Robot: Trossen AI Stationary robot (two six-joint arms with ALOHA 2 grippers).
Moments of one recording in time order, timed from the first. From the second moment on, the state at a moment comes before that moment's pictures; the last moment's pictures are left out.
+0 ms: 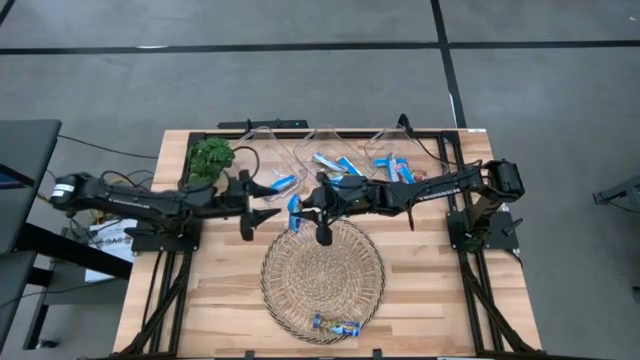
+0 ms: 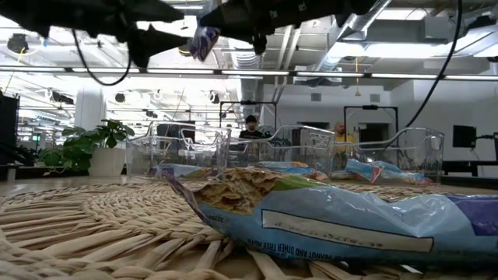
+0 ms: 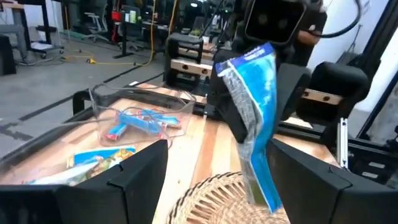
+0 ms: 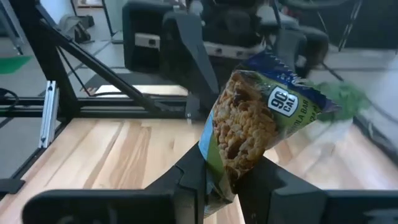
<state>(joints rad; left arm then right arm) -0.05 0.83 0.38 0.42 -0.19 -0.20 0.04 1.72 1.17 0.30 -0.02 -0.04</state>
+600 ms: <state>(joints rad) -0.05 0.96 0.50 0.48 -0.02 -0.22 0.05 1.72 1.18 0.35 -0.03 -0.18</state>
